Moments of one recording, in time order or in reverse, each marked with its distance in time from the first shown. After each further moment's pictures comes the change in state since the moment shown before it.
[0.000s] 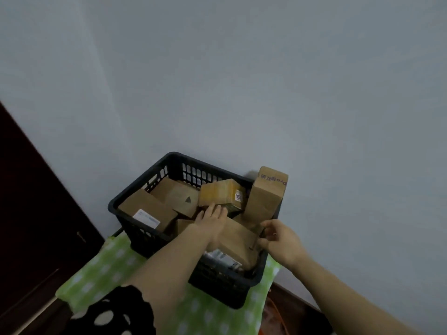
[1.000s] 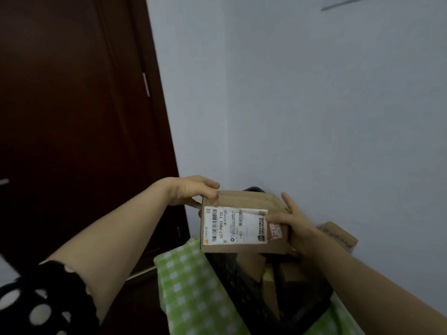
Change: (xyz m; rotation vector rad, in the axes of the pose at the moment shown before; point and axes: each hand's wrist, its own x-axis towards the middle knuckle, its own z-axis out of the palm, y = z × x) left_hand -0.224 -0.040 -0.137 -1.211 0.352 -0.406; right_hand 0.016 -0.117 -0.058 0.799 -0.703 -0.306
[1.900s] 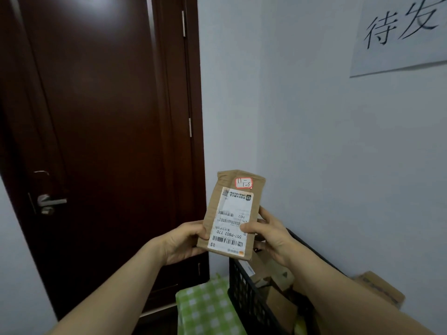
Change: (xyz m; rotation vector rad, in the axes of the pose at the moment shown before) left_hand -0.089 -0.082 -0.021 -0.665 0.122 0.180; right_hand 0.014 -0.024 0.136 -0.118 -0.228 -0.149
